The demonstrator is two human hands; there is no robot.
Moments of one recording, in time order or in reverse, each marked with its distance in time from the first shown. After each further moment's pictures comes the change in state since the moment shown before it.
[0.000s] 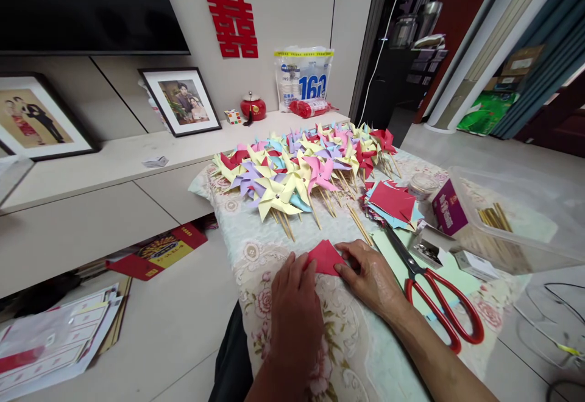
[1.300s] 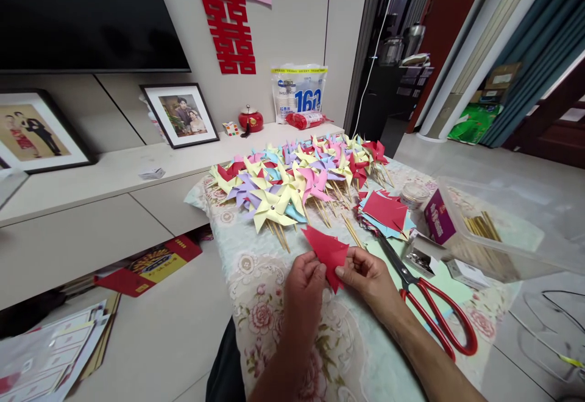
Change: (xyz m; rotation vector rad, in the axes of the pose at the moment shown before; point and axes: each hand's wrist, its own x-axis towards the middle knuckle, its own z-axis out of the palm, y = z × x) left_hand 0.050 0.026 0.010 -1.448 -0.128 -0.928; right_hand 0.004 -0.011 -0.009 0.998 0.003 0.247
